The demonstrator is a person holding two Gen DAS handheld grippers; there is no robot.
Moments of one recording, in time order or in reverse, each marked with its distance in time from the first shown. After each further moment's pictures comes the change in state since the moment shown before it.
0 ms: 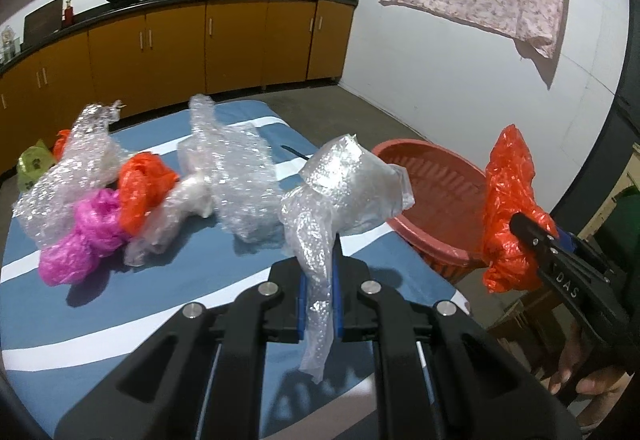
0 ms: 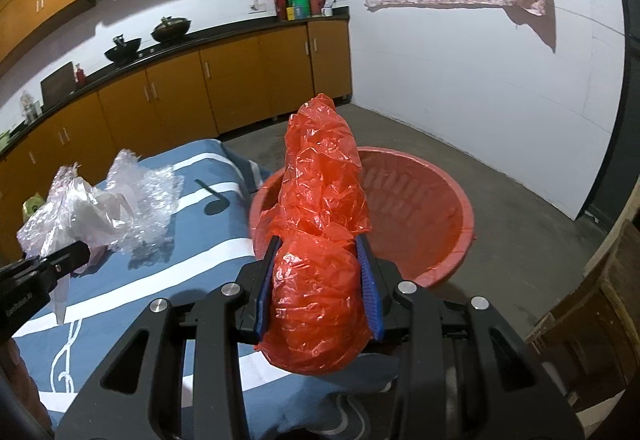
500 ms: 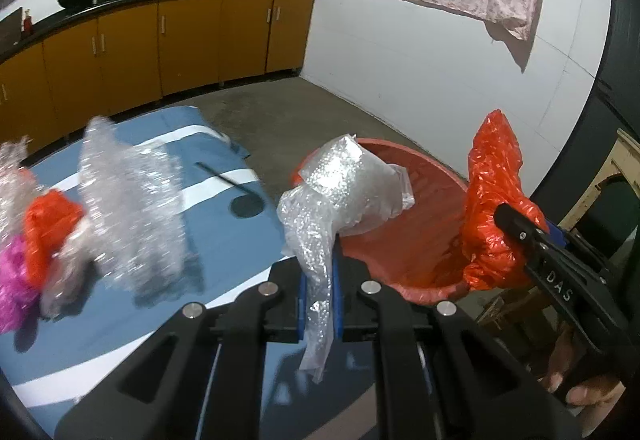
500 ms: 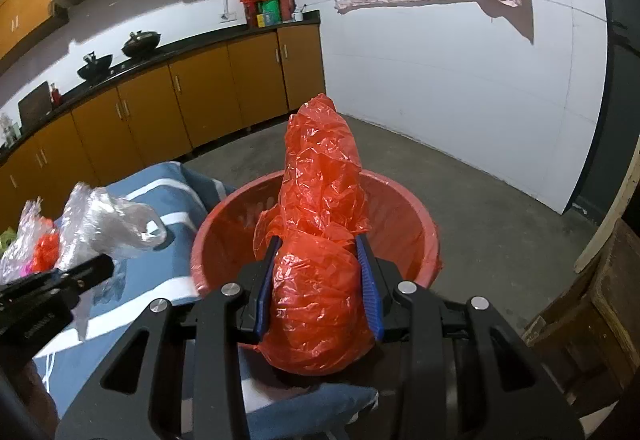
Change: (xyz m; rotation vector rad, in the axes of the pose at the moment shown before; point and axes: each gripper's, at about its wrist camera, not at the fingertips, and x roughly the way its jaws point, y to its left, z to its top) left arm 0.070 -0.061 0.035 0.059 0.040 -0.114; right arm 0.034 -0.048 0.031 0.063 -0.021 -0.056
